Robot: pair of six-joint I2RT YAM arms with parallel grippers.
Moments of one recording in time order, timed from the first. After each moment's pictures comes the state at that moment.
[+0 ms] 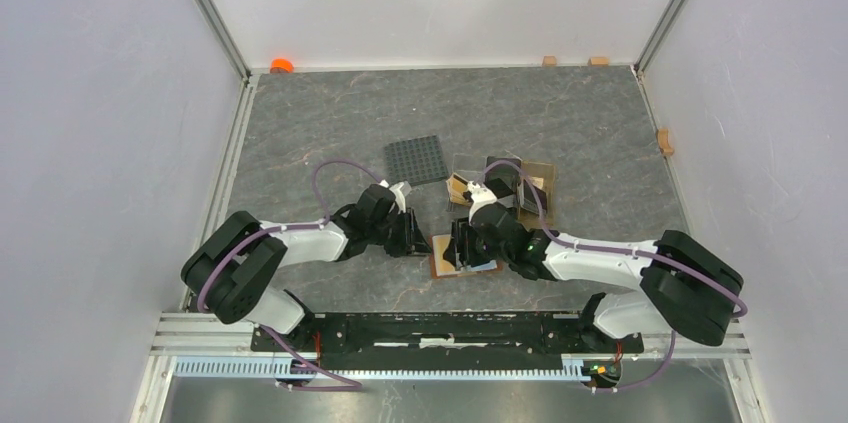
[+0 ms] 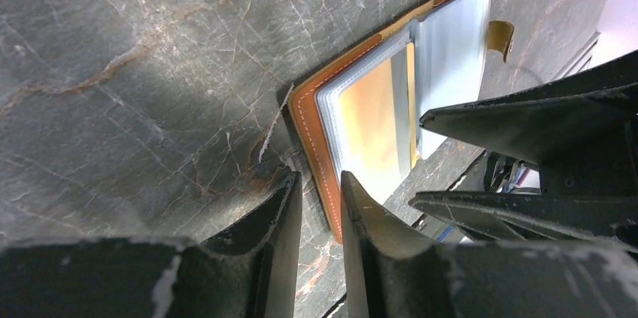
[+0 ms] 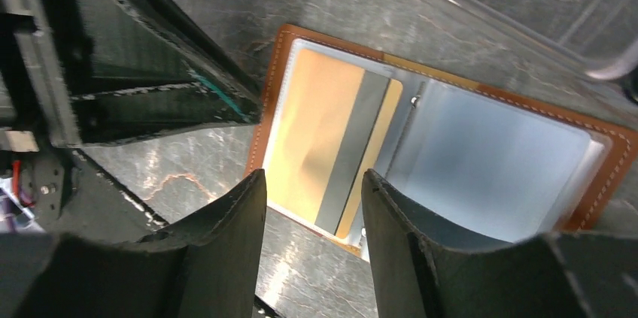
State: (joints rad) left arm -0.68 1.48 0.50 0.17 0.38 -0.79; right arm 0.96 1.33 0.51 0.06 0.06 0.69
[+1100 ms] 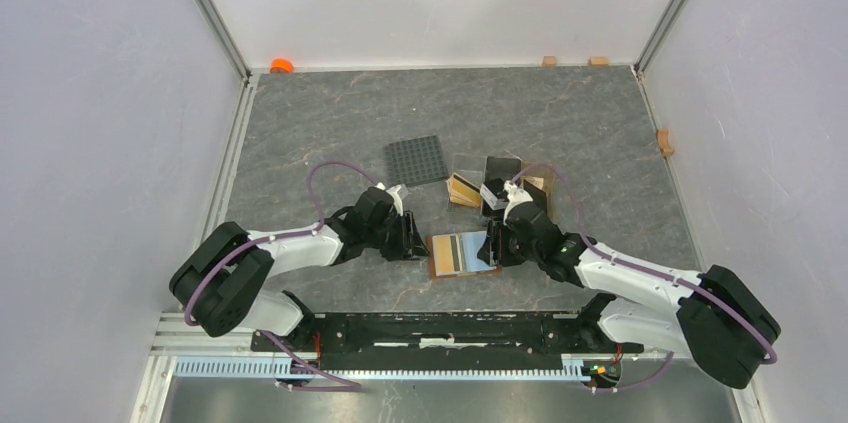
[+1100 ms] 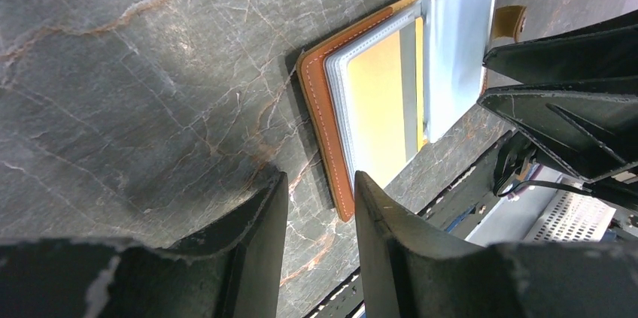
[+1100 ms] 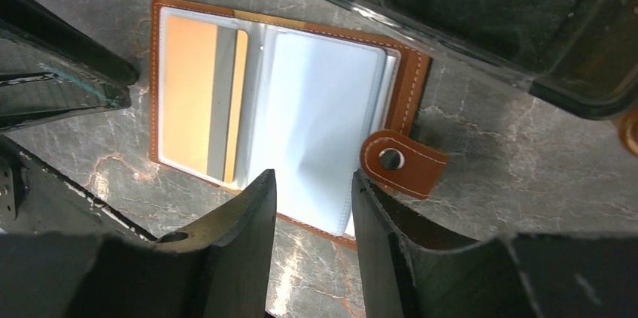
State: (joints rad) left arm -0.70 1.40 0.49 0.08 0.34 -0.78; right arm 0.76 1.10 0.38 -0.08 -0.03 0.63
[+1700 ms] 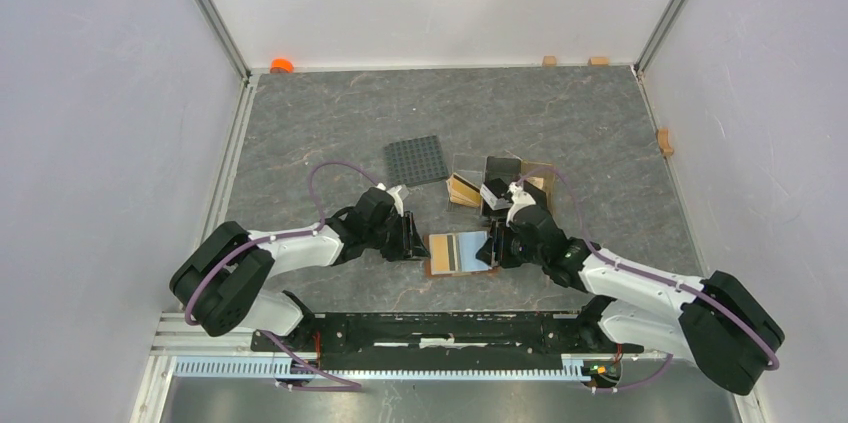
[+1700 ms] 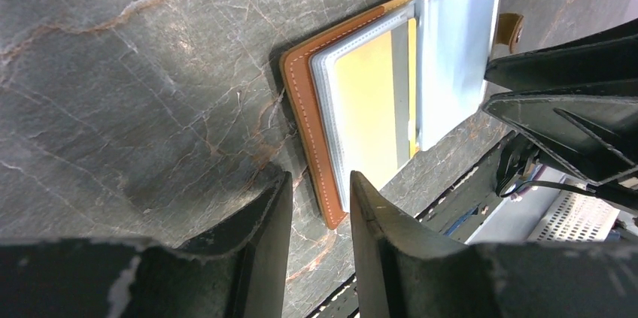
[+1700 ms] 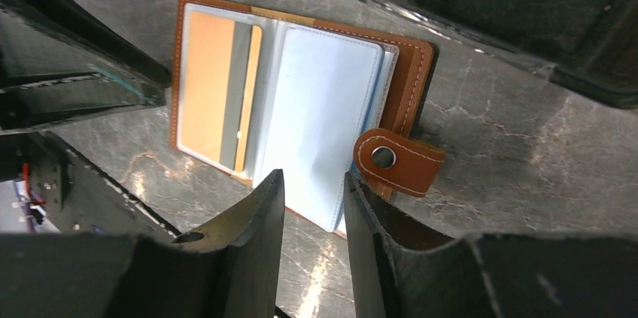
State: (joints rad) left arm -0.71 1.40 0.49 0.07 0.33 -0.78; right arm 0.75 1.08 0.32 0.01 -0.09 0.67
